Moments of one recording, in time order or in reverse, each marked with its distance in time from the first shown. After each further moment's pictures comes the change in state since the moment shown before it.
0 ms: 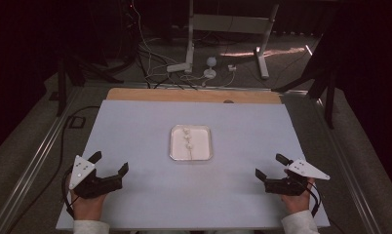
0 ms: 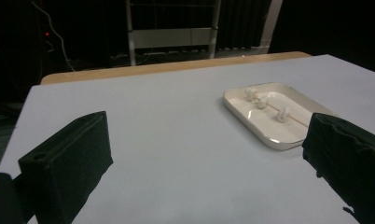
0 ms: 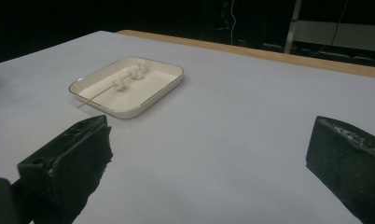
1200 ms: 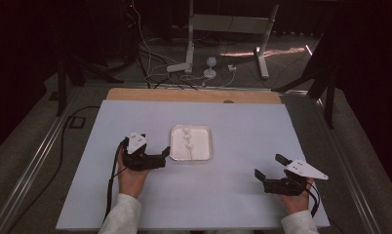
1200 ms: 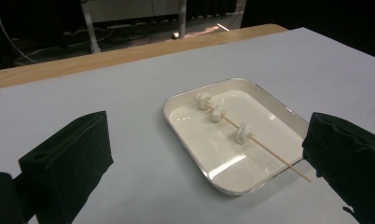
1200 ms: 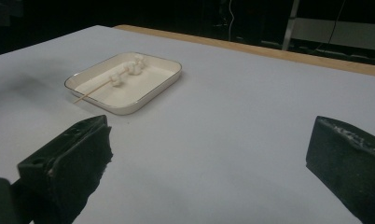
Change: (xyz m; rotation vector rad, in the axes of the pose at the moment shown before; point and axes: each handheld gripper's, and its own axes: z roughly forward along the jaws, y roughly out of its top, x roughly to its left) left arm -0.064 0.033 0.106 0.143 -0.108 0.047; right arm 0.001 -0.001 0.002 0.015 -0.012 -0.012
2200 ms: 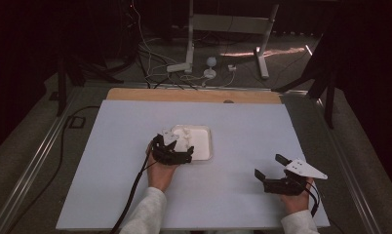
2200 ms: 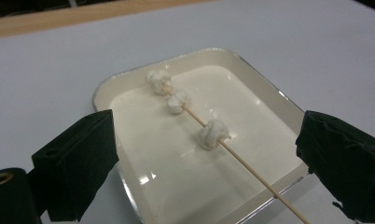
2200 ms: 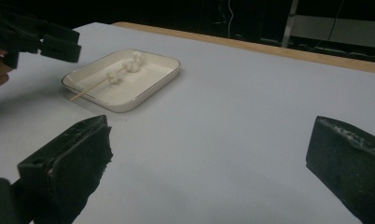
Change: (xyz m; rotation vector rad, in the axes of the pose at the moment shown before) left arm -0.043 -0.004 0.079 0.139 -0.011 -0.010; right arm -0.001 -0.001 0.001 0.010 -0.002 0.000
